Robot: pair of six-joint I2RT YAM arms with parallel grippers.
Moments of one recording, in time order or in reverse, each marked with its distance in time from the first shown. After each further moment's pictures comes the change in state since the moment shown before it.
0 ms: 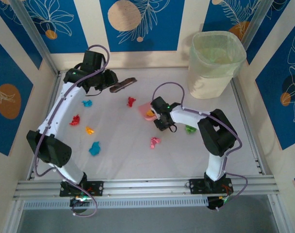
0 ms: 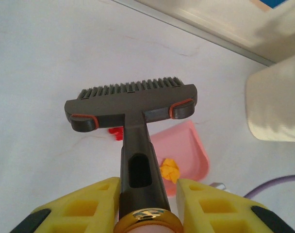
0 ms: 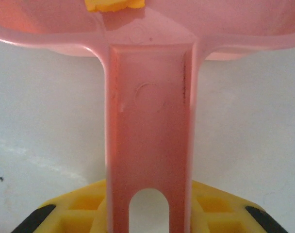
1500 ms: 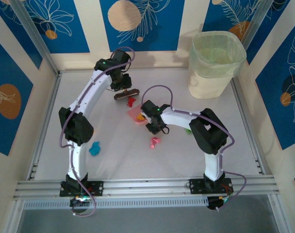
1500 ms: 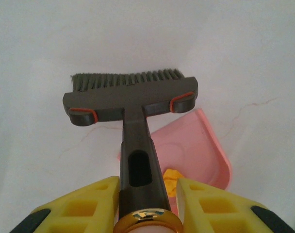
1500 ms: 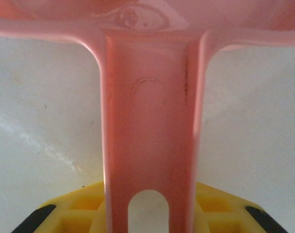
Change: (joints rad) left arm -0.126 0.425 0.375 -0.255 -0.124 0.021; right arm 0.089 0.085 0.092 -0.051 -0.005 -0.019
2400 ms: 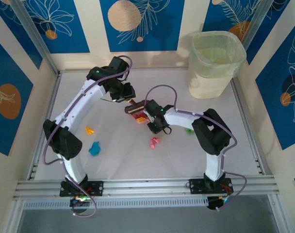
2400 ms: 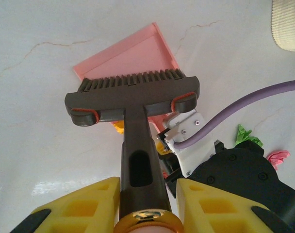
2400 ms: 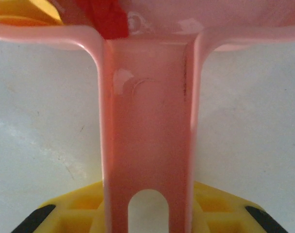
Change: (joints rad) left arm -0.067 -0.267 -0.246 -0.001 0.200 -0.090; right arm -0.033 -0.039 -0.066 0.084 -0.040 0.034
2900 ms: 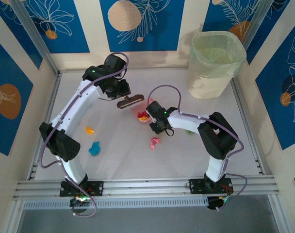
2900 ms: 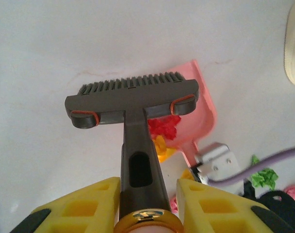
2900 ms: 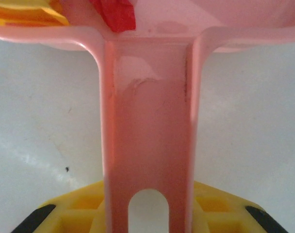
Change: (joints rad) left arm 0.015 -0.040 0.020 0.004 -0.164 -0.025; right arm 0.019 -0.102 -0.071 0.025 0.057 0.022
